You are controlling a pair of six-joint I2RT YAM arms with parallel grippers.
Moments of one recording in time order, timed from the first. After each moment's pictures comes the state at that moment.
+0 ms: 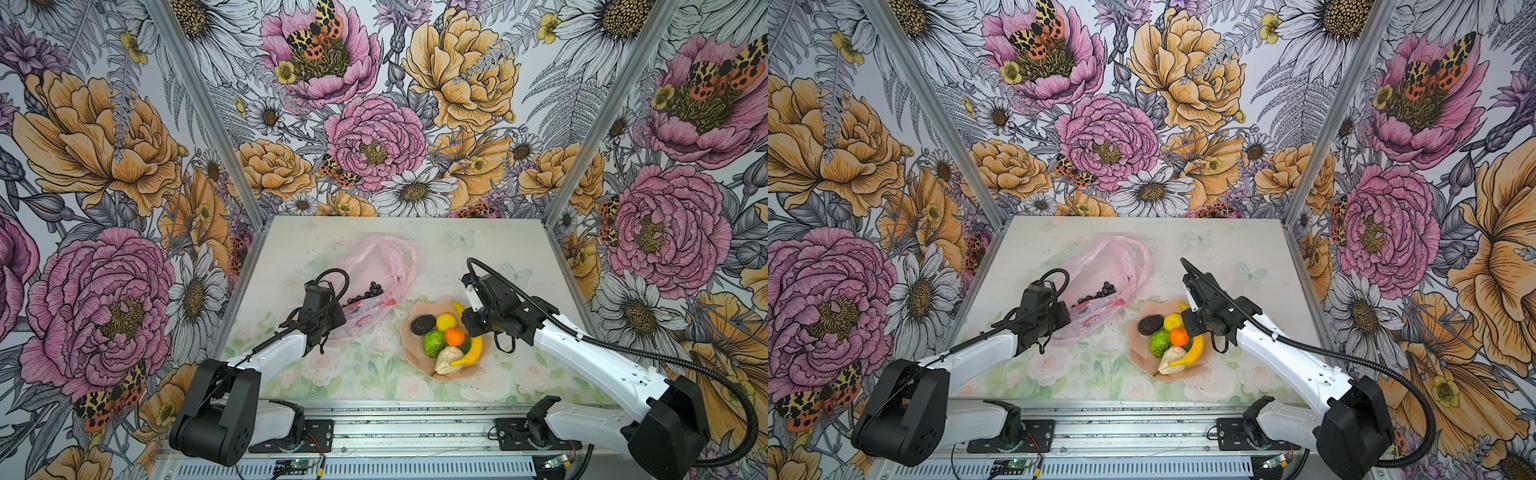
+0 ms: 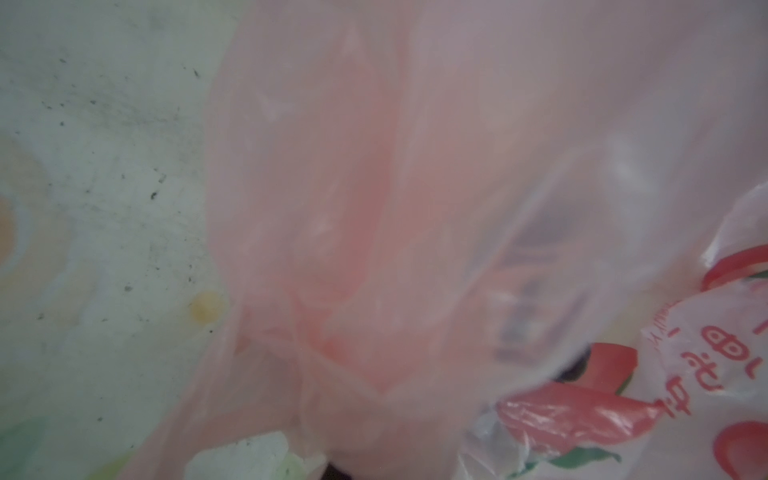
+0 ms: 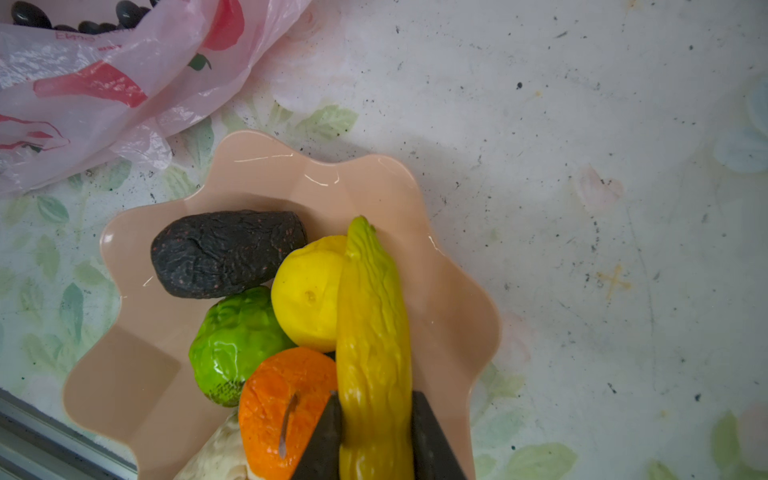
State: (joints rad) left arm -0.26 1.29 0.52 -0.08 -0.04 -0.65; right arm 0.56 1.19 0.90 -0.77 0.02 0.20
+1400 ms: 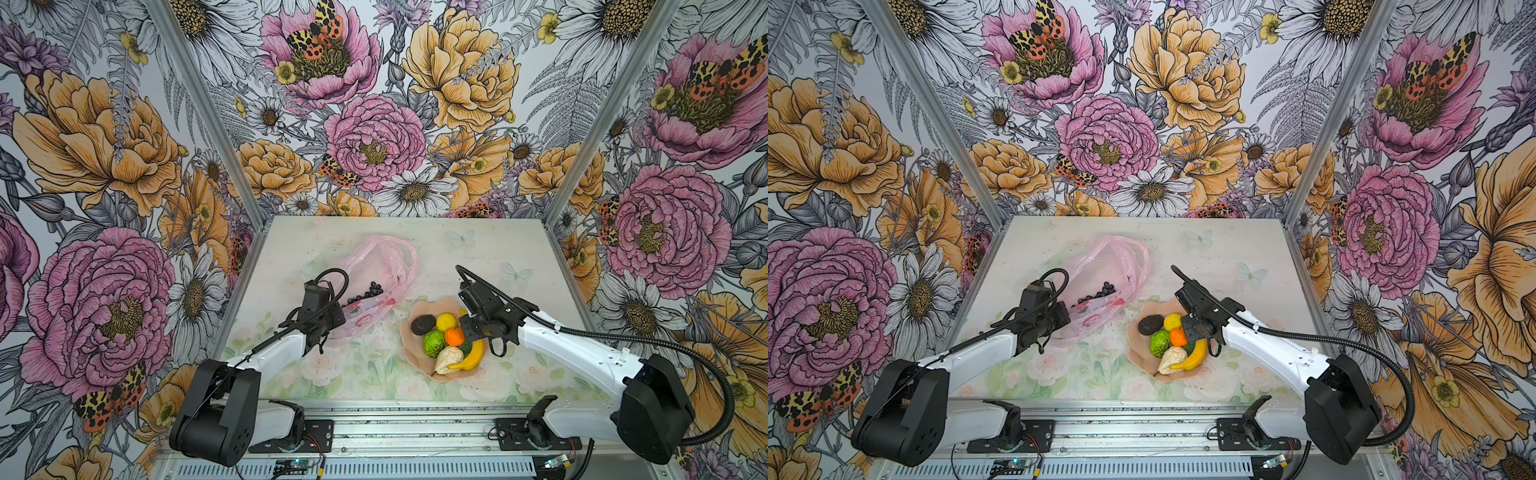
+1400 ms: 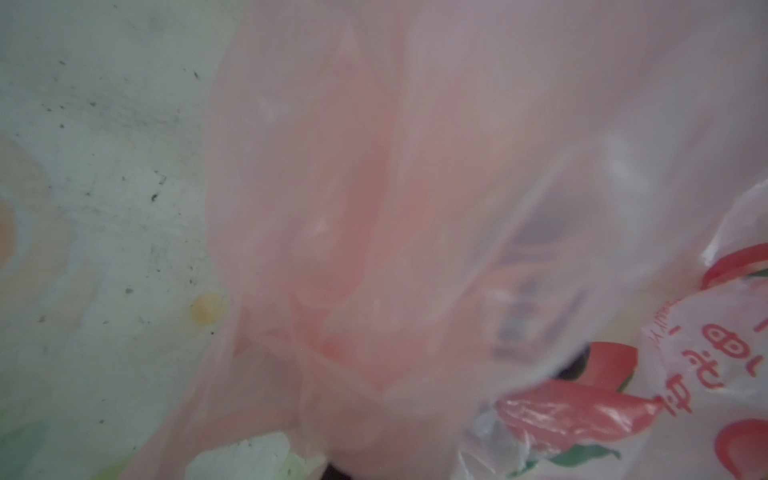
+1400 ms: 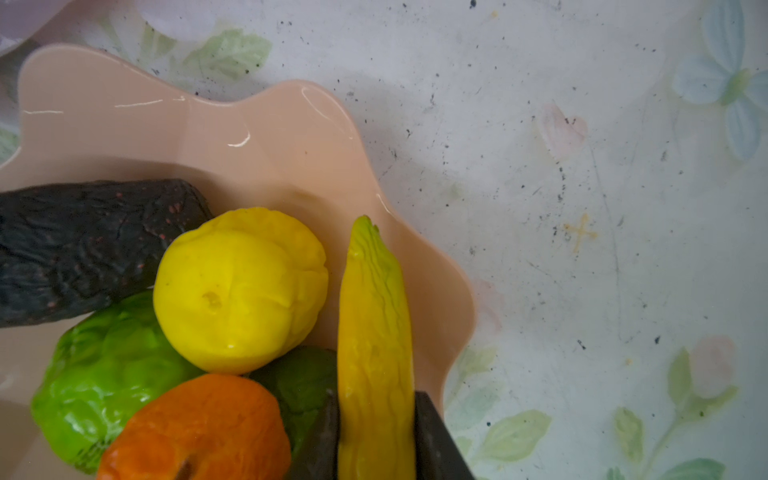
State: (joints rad) left arm -0.25 1.28 0.52 -0.08 -0.03 -0.64; right arm 0.63 1.29 0.87 -0.78 0.20 0.29
